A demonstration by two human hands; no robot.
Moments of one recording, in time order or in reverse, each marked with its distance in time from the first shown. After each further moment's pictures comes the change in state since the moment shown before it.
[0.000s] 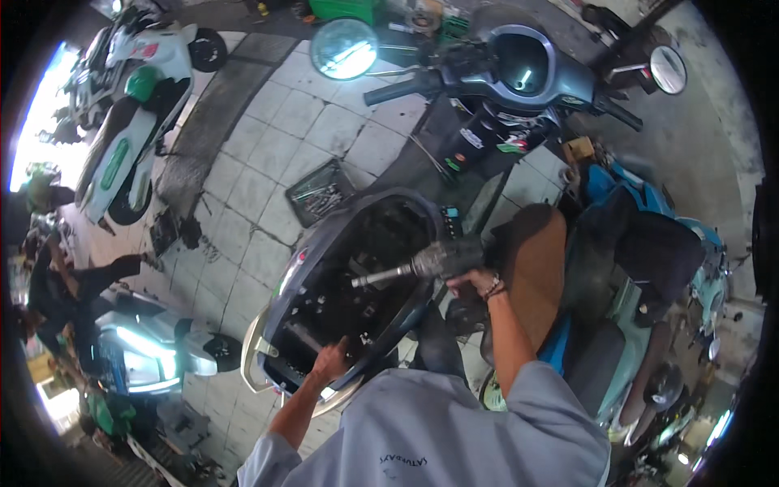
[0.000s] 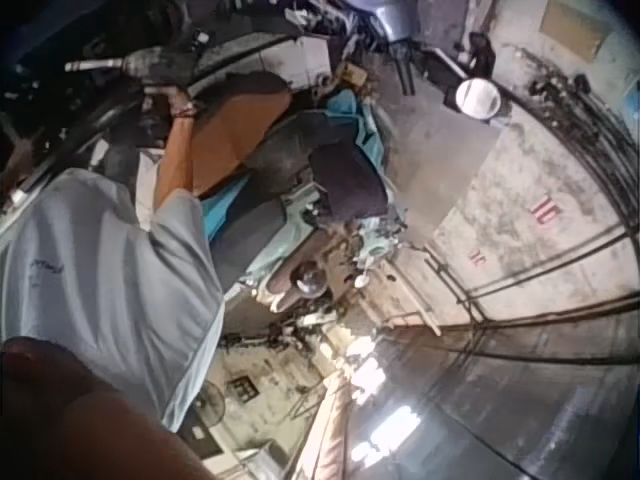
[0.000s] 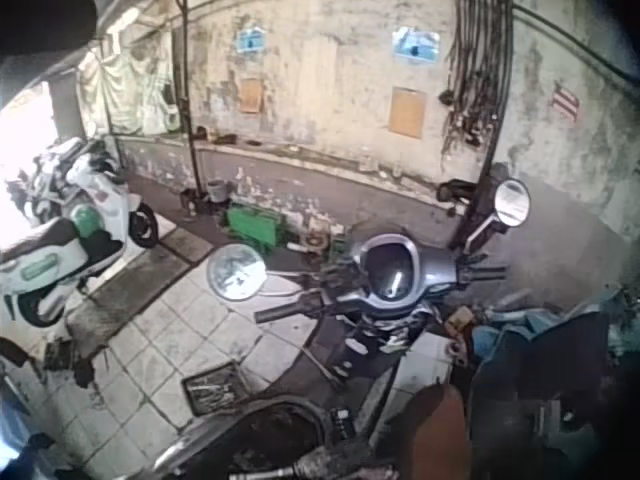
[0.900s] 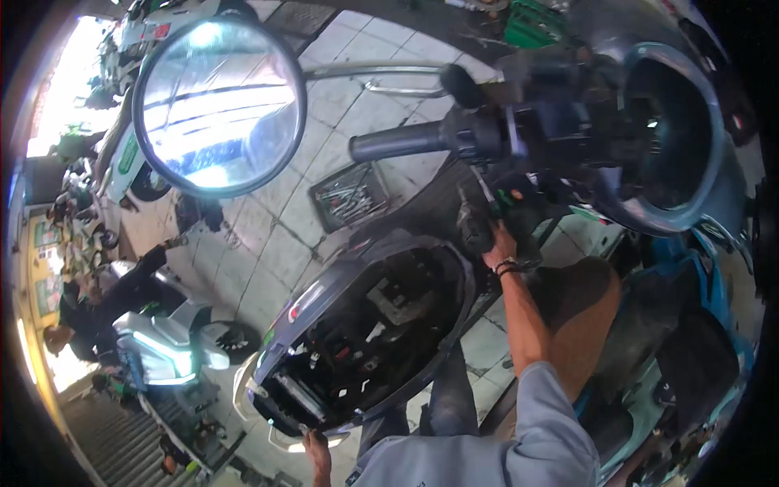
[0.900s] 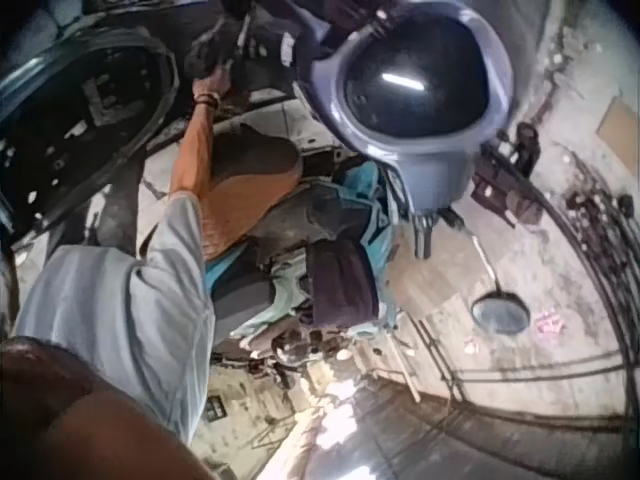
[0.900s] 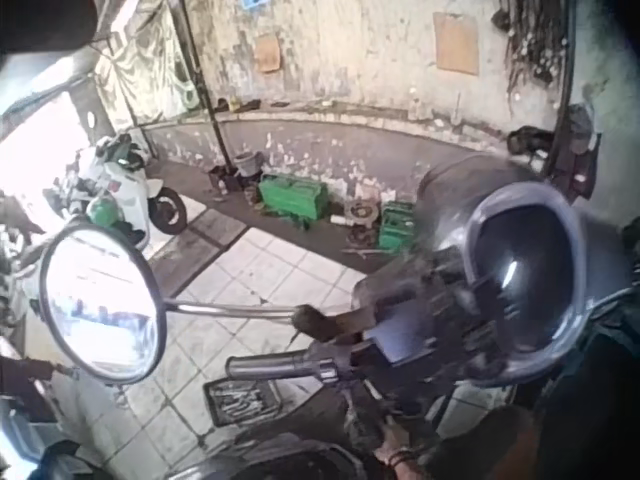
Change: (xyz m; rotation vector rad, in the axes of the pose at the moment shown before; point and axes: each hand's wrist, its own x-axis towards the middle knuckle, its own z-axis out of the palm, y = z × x) left_hand -0.092 0.052 0.087 -0.931 0.782 -1.078; right_hand 0.286 0.000 -0.207 -1.237 0.660 -0.265
